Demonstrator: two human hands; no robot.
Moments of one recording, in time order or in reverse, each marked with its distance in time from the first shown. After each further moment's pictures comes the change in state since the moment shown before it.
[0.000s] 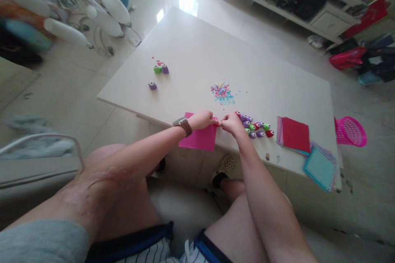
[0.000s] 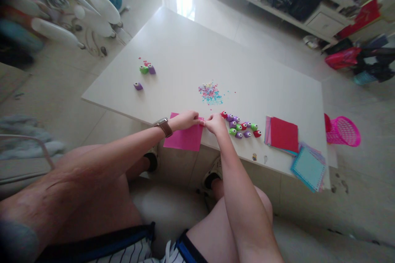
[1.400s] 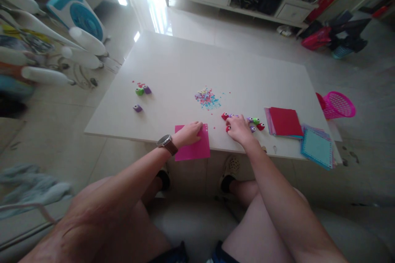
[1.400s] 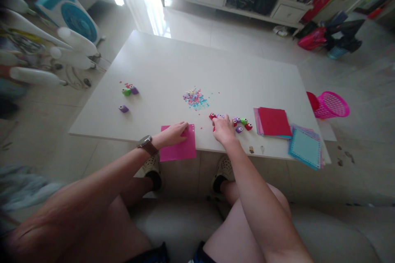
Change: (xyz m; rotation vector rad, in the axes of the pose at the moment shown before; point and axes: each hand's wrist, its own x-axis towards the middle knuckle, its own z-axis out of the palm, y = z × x) left_hand -0.028 -0.001 -0.009 0.241 -0.095 0.188; right_hand -0.042 0.030 -0.046 -0.512 0.109 -0.162
